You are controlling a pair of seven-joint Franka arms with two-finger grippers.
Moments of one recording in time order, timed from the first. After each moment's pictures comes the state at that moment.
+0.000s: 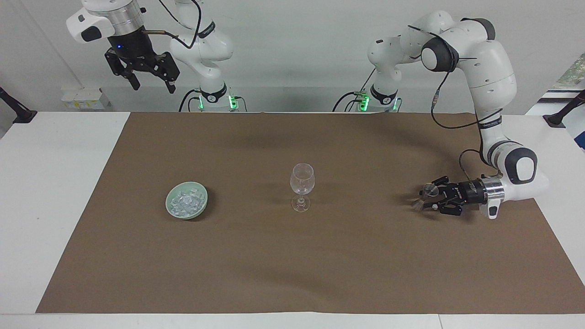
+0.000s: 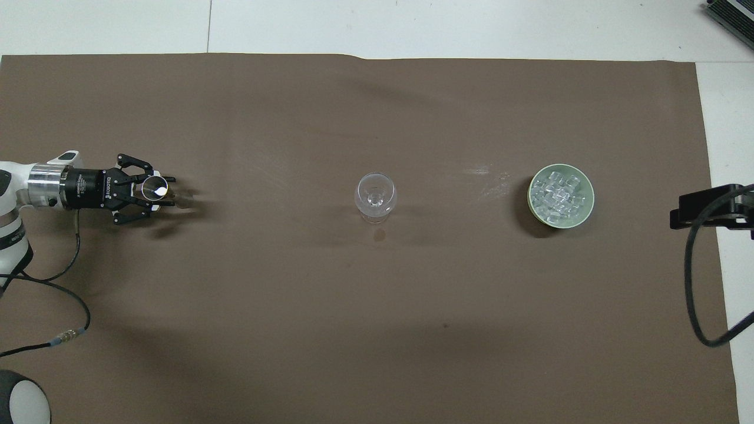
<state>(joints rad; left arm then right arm) 0.09 0.71 0.32 -1.63 -1.26 1.36 -0.64 0.03 -0.07 0.00 -1.44 0.01 1.35 0.19</state>
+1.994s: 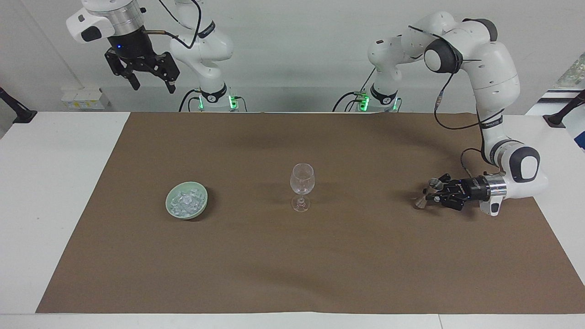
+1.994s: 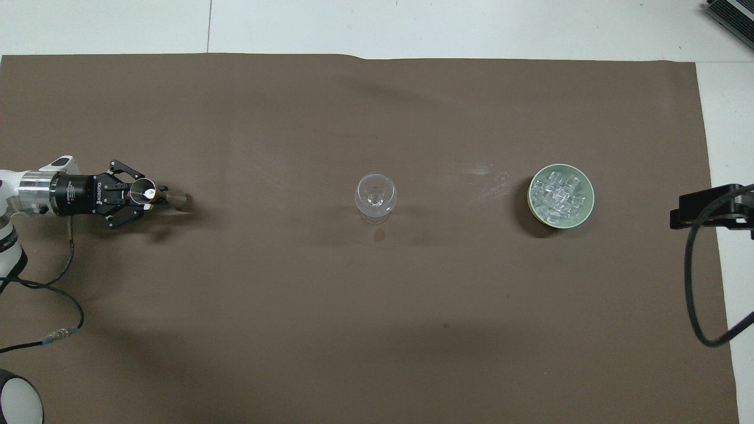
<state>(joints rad) 0.12 0.72 0.32 -1.63 -1.30 1.26 -0.60 0.03 -0.07 0.00 -1.44 0.01 1.35 0.19</state>
